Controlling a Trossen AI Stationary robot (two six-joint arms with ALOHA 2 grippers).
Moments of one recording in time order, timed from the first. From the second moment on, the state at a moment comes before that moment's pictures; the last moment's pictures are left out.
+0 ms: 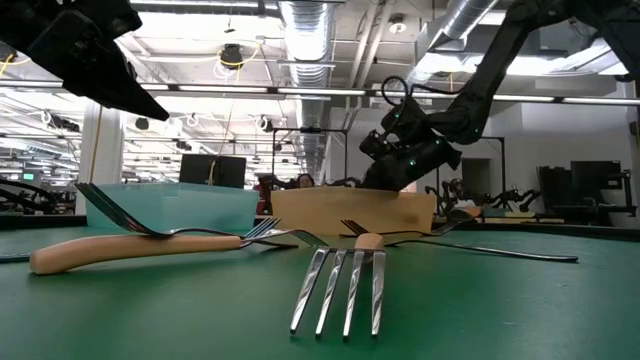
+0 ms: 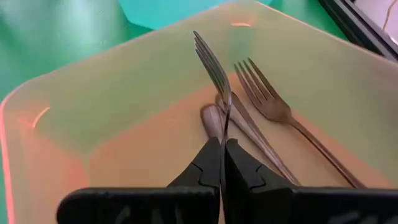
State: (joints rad) left arm -0.46 0.81 0.46 -0.41 -0.76 -0.44; right arm -0.63 1.94 0.92 0.44 -0.57 -0.31
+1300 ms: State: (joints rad) left arm -0.46 0.81 0.46 -0.41 -0.77 -0.44; right arm -0.56 1.94 1.08 0.04 -0.25 -0.40
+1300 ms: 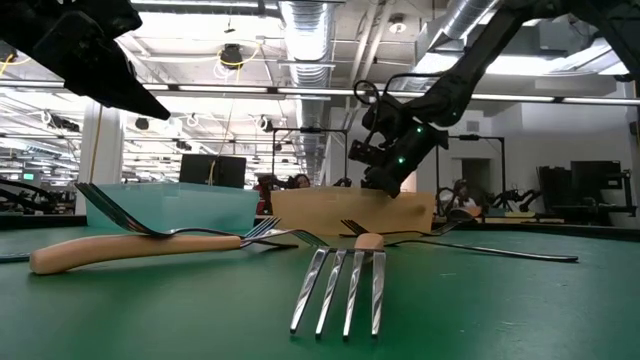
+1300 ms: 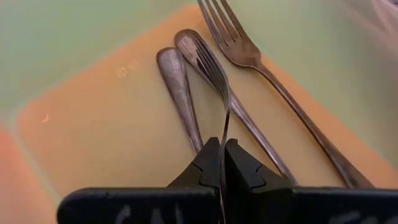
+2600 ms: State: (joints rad) left arm -0.46 0.81 0.46 -0.41 -0.78 -0.43; right arm -0.56 1.95 1.11 -0.02 -0.26 -0.37
